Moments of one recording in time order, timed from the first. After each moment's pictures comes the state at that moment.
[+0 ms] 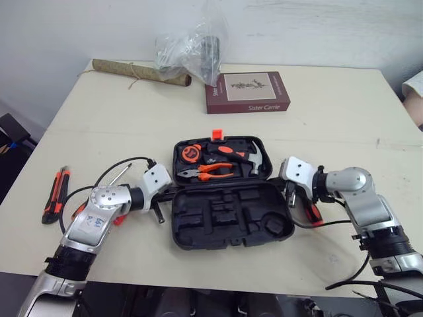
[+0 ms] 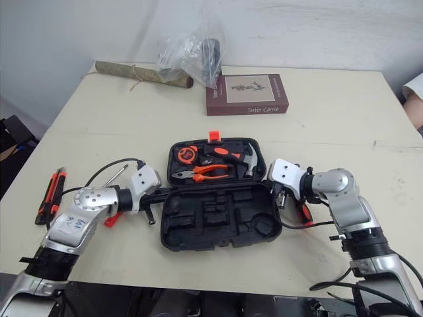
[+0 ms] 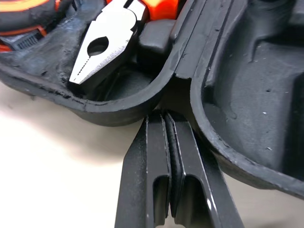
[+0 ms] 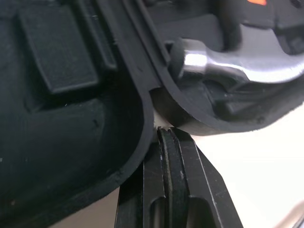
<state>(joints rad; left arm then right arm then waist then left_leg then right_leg) -0.36 0.65 -0.15 -0.04 -0.16 0.39 -0.81 -0.45 -0.70 0.12 0.10 -0.02 0.17 1.11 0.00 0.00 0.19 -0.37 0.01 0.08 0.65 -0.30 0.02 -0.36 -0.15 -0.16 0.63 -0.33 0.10</state>
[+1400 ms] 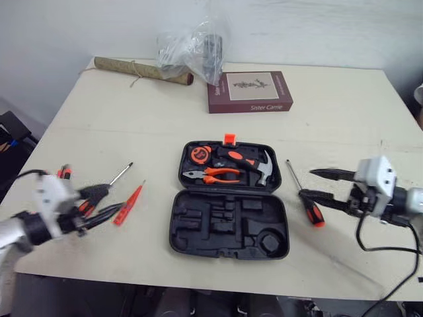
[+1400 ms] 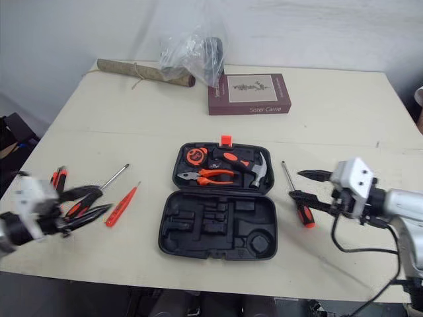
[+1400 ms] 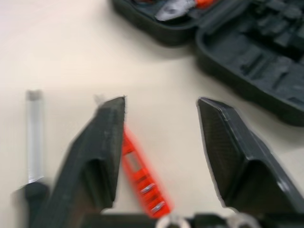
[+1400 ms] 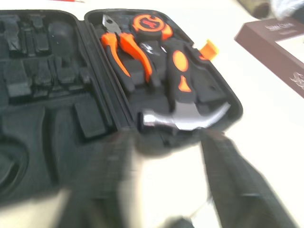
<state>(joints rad) 0.24 0.77 0.69 -0.26 -0.47 0.31 -0.99 0.01 -0.88 -0.40 -0.19 0.43 0.17 1.21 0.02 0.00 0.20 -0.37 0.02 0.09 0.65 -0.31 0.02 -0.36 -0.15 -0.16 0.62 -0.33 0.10</state>
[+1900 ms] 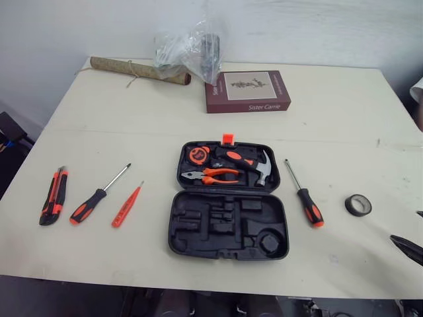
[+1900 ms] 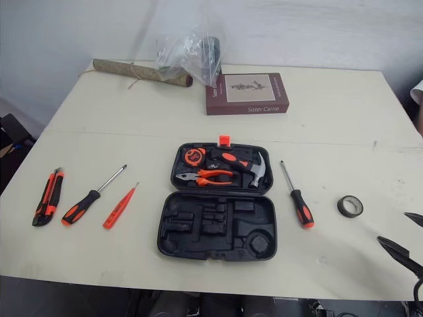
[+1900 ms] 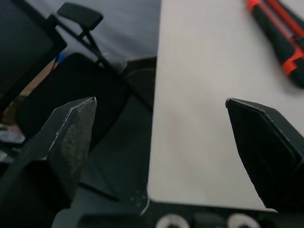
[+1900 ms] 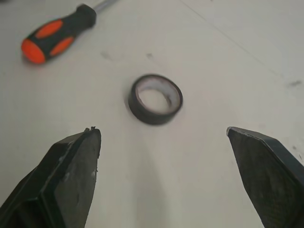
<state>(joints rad) 0.39 0.99 1.10 0.72 -0.41 -0.09 -0.95 0.34 -0.84 -0.79 0.37 0.43 -0.30 1.29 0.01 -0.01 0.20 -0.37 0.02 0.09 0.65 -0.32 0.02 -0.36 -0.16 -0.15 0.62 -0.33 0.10</state>
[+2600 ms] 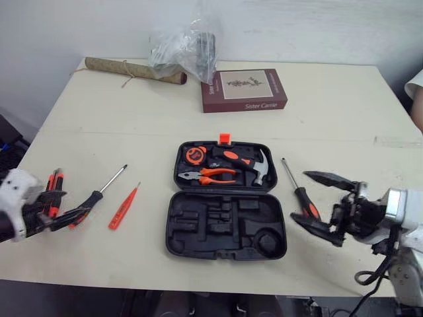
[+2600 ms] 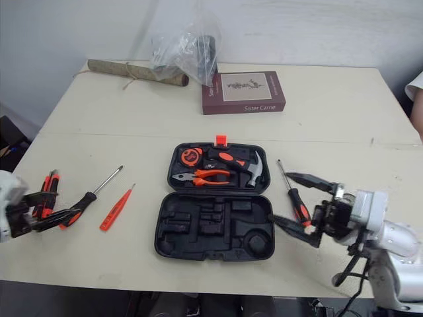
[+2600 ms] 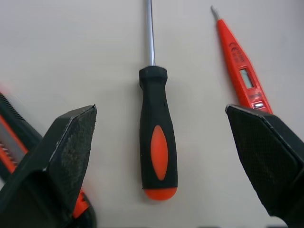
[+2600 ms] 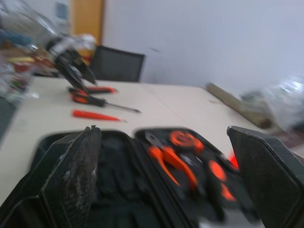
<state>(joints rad) 0.16 1.04 0.53 -0.07 -0.51 0.65 -0.85 0.06 -0.61 -0.27 -0.38 0.74 -0.06 1.23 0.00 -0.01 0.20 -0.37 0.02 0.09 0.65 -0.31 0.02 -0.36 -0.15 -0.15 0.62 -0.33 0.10</state>
